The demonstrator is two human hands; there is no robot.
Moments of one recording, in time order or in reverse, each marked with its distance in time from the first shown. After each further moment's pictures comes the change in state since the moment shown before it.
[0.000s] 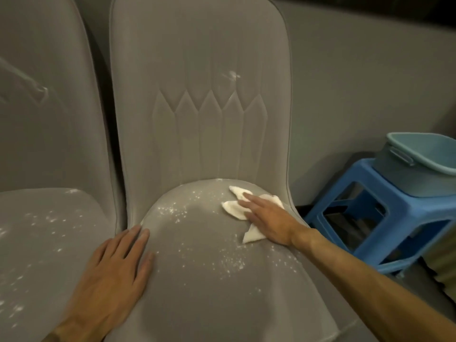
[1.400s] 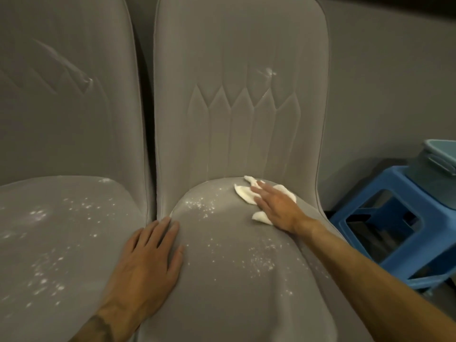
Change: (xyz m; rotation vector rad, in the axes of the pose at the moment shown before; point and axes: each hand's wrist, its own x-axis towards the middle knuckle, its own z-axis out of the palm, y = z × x) left_hand 0.003 -0.002 0.006 -0.039 0.041 -0.026; right_hand 0.053 -0.027 0.007 -0.033 0.055 0.018
